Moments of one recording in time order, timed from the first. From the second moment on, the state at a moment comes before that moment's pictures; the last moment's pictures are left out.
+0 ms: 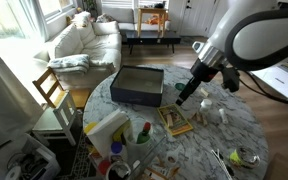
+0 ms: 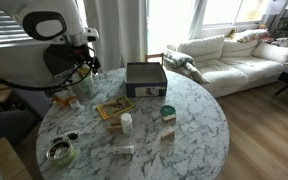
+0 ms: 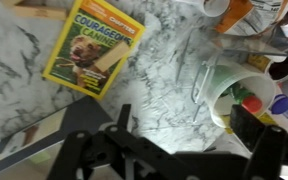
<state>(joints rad) 0.13 -0.12 -0.07 -2.34 0.29 2.44 -0.37</state>
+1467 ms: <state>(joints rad) 0.09 0.17 0.07 -2.13 0.48 2.49 -0.69</state>
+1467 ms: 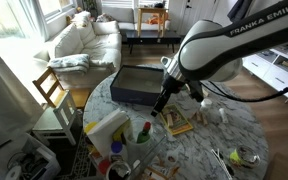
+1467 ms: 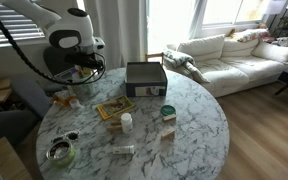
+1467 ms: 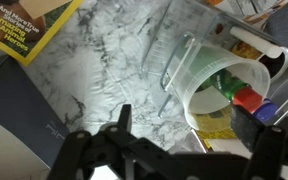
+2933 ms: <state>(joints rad) 0.02 0.30 0.19 -2.10 0.52 2.63 -0.65</state>
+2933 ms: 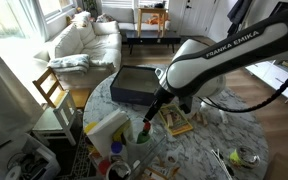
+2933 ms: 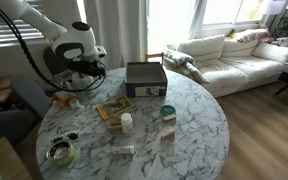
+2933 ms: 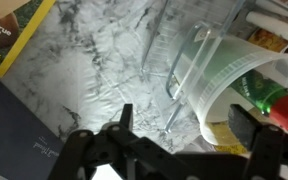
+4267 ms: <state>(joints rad) -0.05 0.33 0.28 -2.09 0.57 2.70 -0.65</state>
